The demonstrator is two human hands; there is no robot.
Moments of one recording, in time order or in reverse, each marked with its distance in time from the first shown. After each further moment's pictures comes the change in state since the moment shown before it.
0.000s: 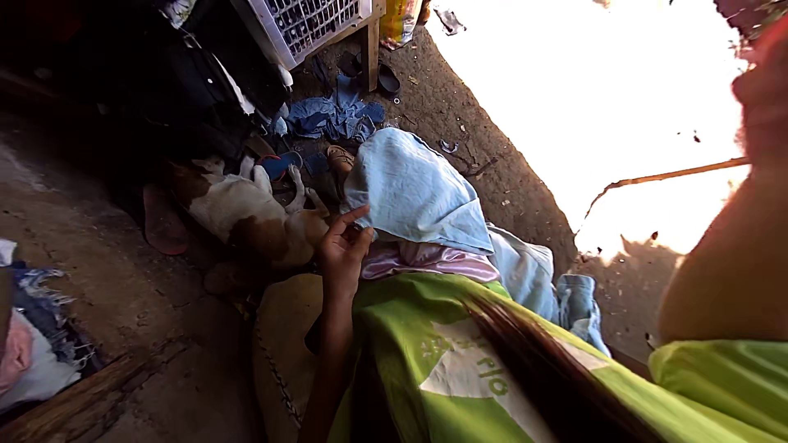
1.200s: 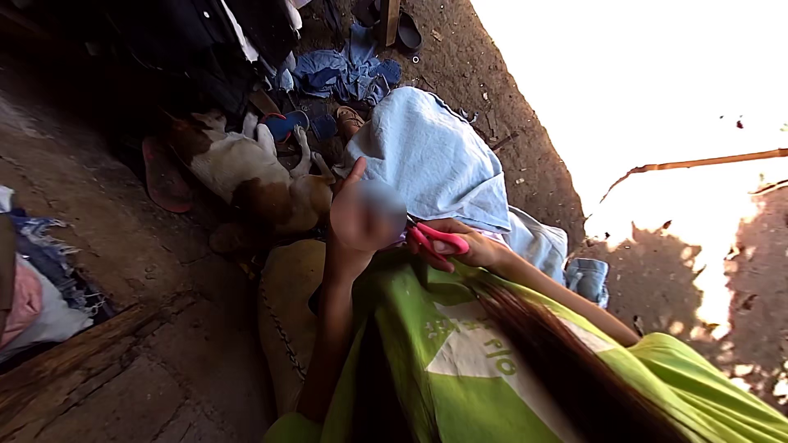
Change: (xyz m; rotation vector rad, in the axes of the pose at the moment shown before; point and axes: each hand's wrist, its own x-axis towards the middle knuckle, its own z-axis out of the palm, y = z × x) left_hand -0.010 0.014 -0.013 0.006 -0.202 0.068; right_hand -0.081 0.091 0.268 0.864 -0.572 0.611
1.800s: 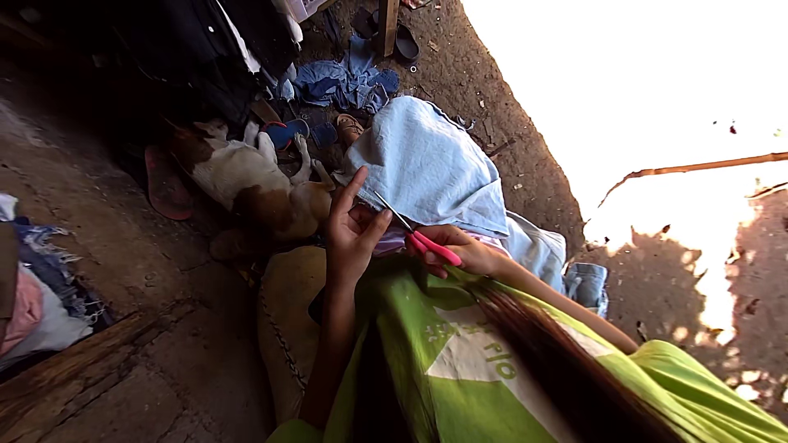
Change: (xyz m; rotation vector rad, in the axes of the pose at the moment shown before) left_hand 0.002 -0.004 0.003 0.013 0.077 0.047; right_hand -0.002 -0.006 0.006 -0.126 0.054 0.023
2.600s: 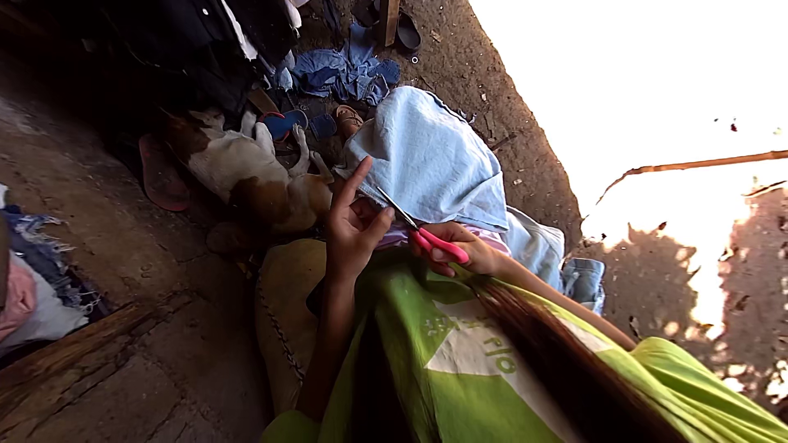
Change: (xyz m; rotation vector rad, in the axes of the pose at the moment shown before) left_hand -0.003 0.003 0.002 -0.070 -0.039 0.028; right_hand -0.005 0.005 0.005 0.064 -0.008 -0.084
